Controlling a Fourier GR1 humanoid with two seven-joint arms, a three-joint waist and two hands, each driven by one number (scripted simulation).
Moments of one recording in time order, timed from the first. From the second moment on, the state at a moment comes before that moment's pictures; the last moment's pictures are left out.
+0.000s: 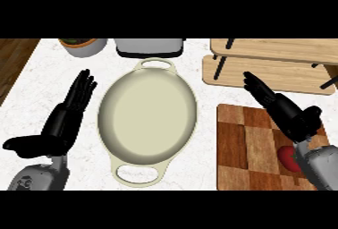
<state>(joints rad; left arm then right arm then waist) -0.14 0.26 -0.13 -1.62 0.16 0.07 -0.07 -0.30 -0.55 0.34 -1.48 -0.35 0.05 0.03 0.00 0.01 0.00</state>
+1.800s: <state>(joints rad) 0.00 0.19 -0.19 -1.63 0.29 -0.05 0.26 -0.08 -1.12 0.12 -1.70 -0.08 0.41 0.23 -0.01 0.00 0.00</state>
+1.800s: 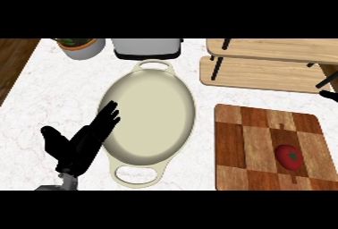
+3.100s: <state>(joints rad) 0.00 0.13 -0.15 -1.62 0.24 -0.10 0.26 0.04 -0.77 0.14 -1.72 0.41 0.44 0.29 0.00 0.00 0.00</state>
